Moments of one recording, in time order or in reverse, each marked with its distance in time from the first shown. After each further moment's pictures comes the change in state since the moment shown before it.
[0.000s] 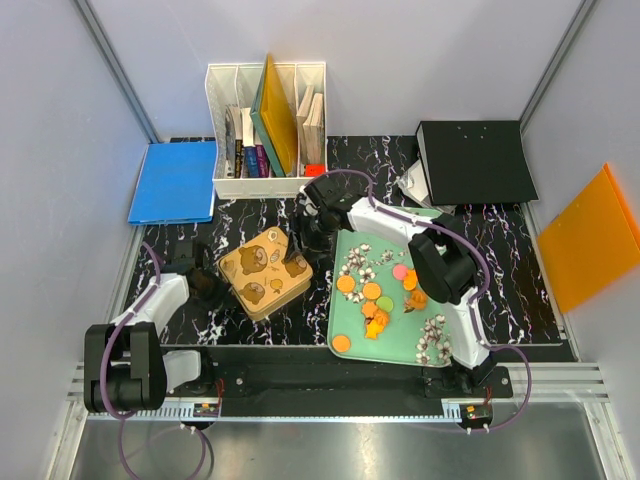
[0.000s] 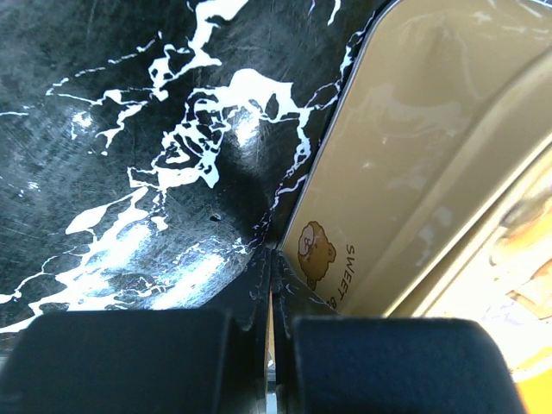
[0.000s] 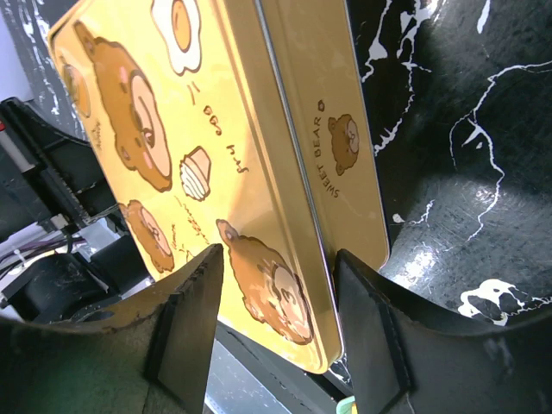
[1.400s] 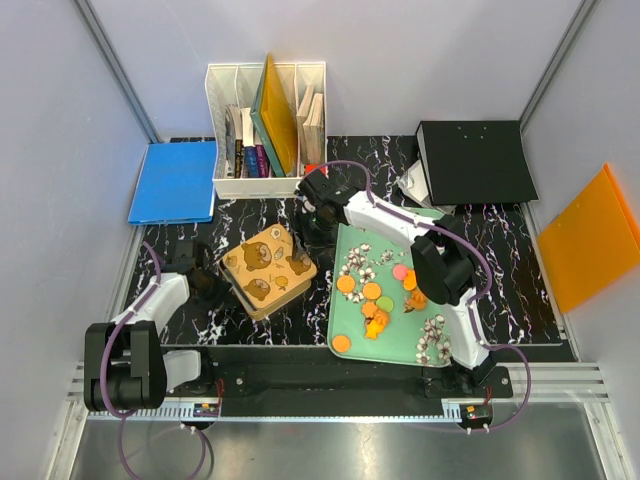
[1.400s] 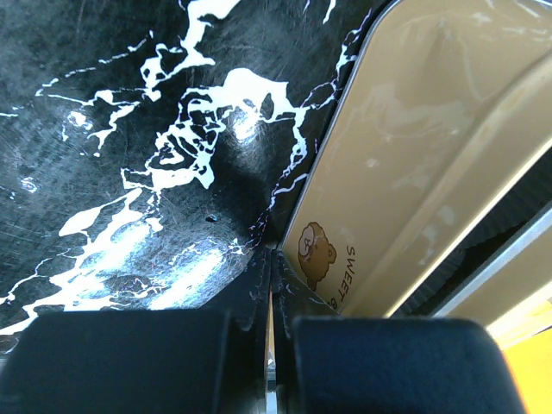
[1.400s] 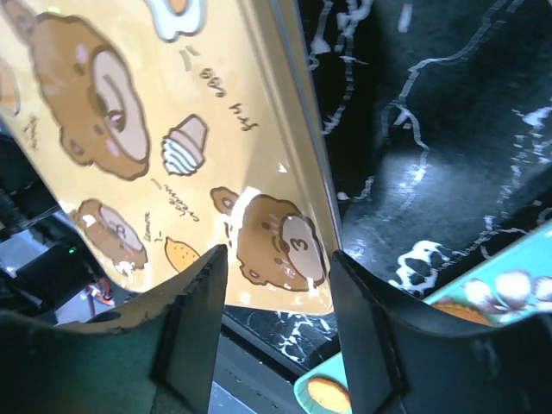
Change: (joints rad) left arm -0.001 0.006 0.000 0.006 0.008 -0.001; right arm 0.023 0.010 0.130 -0.213 0.177 -0.130
